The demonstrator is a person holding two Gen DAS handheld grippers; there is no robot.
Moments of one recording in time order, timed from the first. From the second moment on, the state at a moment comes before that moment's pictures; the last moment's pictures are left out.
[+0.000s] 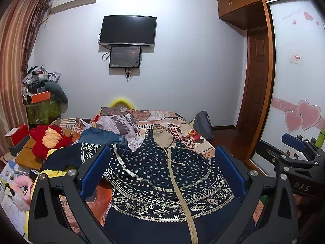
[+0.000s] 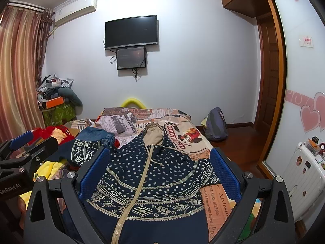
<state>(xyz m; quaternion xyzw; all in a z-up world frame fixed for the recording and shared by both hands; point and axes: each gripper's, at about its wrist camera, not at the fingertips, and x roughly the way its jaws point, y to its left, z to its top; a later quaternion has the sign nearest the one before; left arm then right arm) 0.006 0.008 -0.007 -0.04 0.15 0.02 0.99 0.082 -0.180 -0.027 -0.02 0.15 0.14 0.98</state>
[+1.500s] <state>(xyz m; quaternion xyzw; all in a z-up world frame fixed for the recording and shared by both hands) 0.013 0.017 -0.010 -0.03 0.14 0.03 0.99 0.093 -0.167 -0.024 -0.02 0.16 0.16 0.97</state>
